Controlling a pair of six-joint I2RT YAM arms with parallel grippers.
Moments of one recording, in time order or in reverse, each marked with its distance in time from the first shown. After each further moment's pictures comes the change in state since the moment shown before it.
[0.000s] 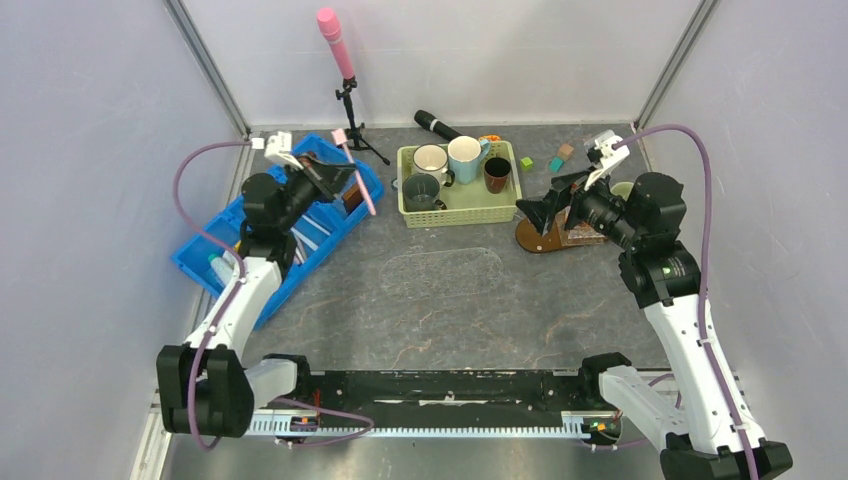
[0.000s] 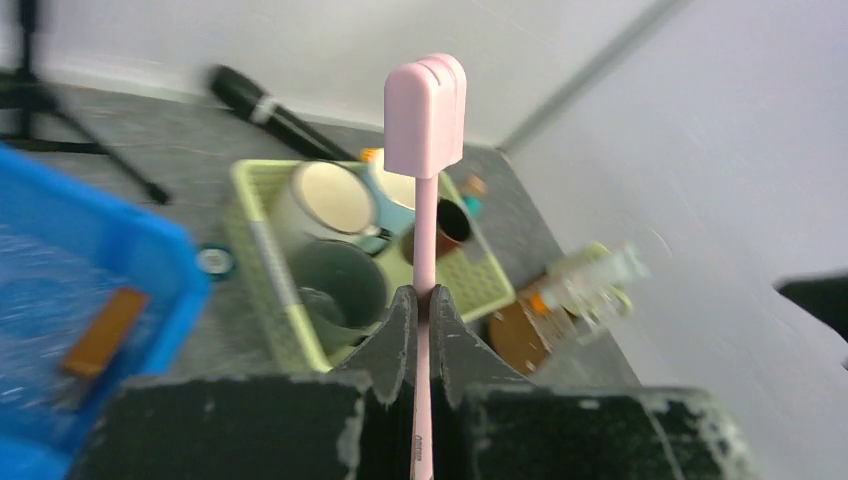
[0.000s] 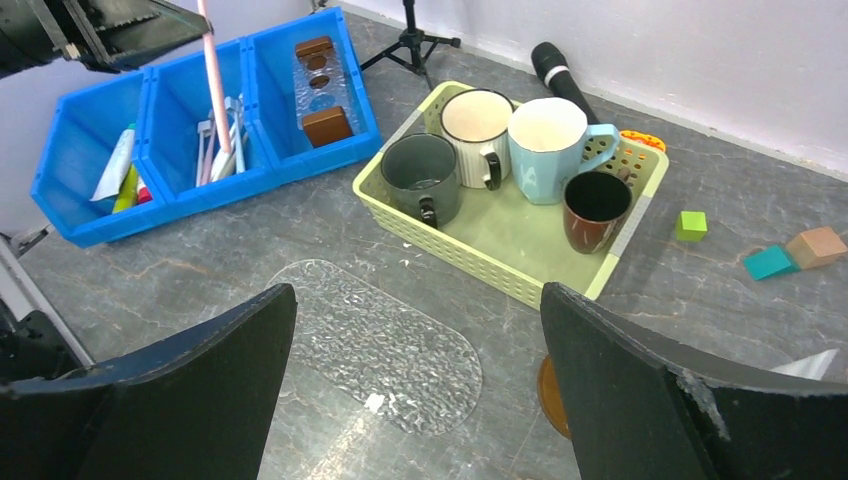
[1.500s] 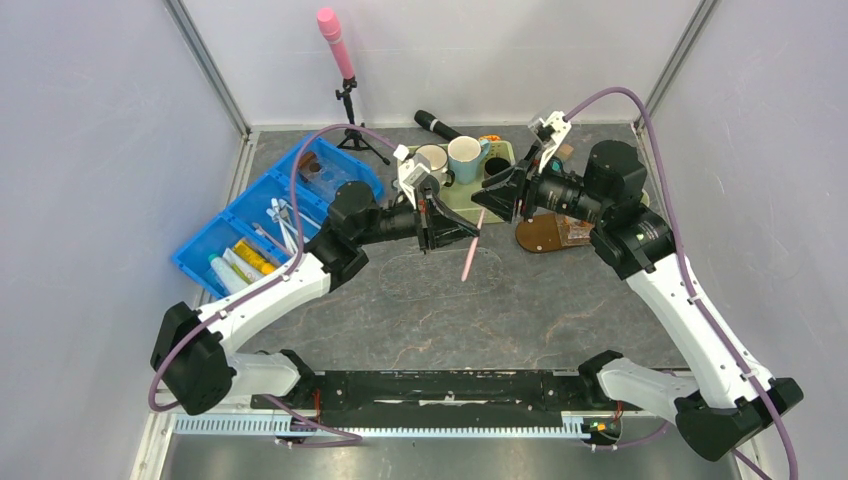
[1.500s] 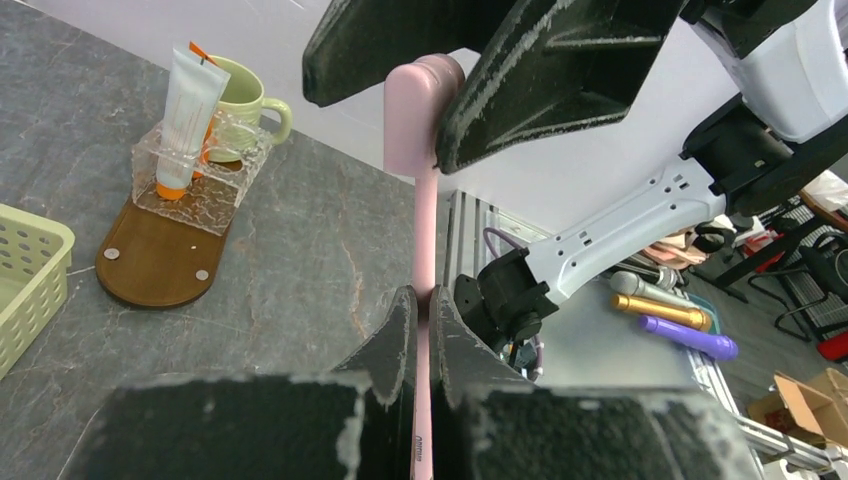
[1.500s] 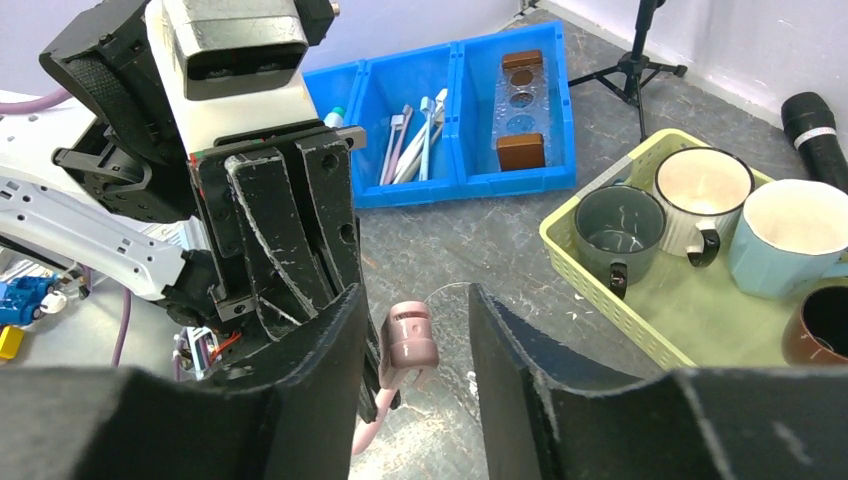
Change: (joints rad) left arm -0.717 0.111 0.171 0.032 0.237 0.130; right arm 0.280 0.212 0.222 0.021 -0.094 0.130
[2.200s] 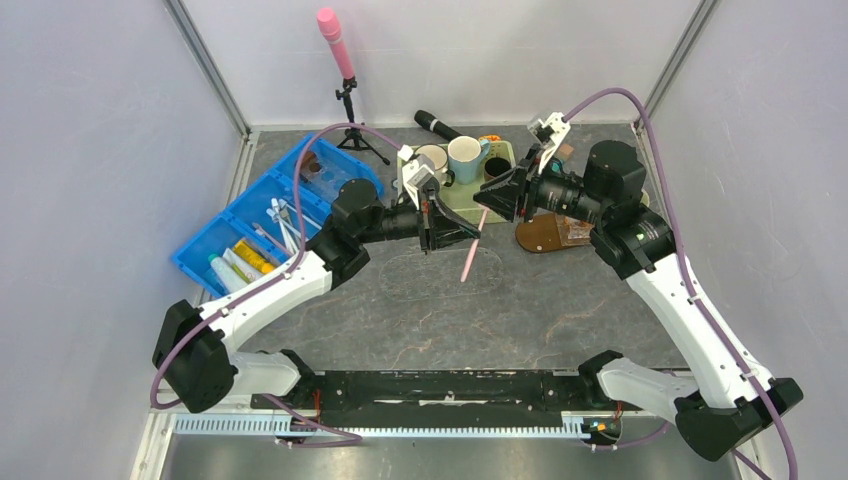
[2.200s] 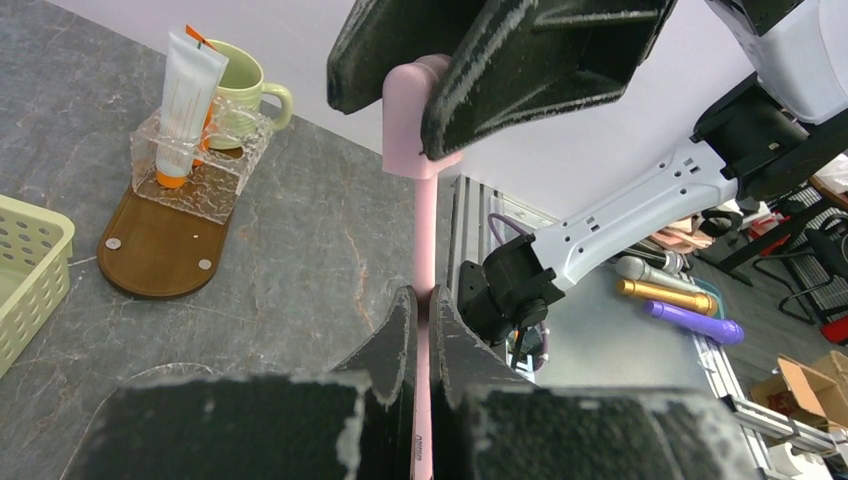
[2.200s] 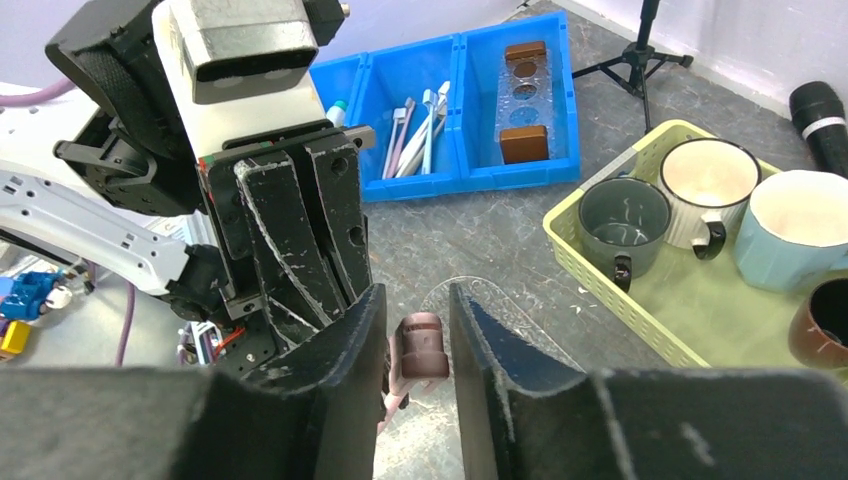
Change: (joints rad) left arm -0.002 0.014 0.014 -0.043 0.019 0.040; right arm 0.000 0.000 0.000 -0.015 -0.005 0.000
